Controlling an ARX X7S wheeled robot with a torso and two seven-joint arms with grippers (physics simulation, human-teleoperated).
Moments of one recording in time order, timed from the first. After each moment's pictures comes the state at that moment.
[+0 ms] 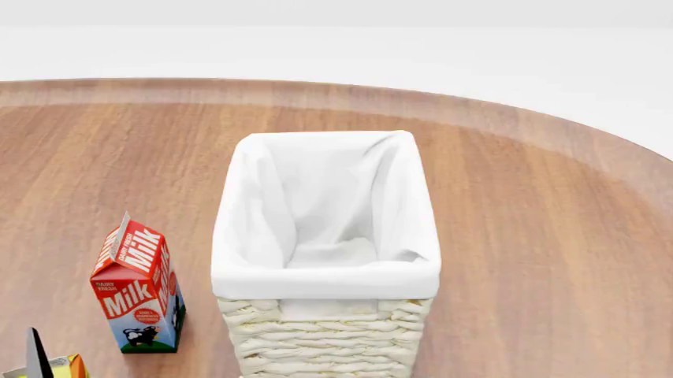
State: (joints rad) left arm 0.18 -0.36 0.21 0.33 0.00 0.30 -0.53; right arm -0.09 1.00 -0.39 -0.56 0.68 -0.01 -0.63
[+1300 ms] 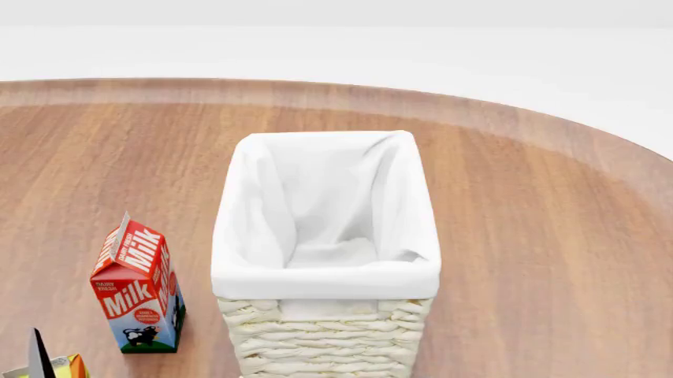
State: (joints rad) left arm 0.18 -0.37 0.23 0.33 -0.01 0.30 -0.55; right arm -0.02 0.86 -0.56 -0.43 0.40 0.09 -0.61
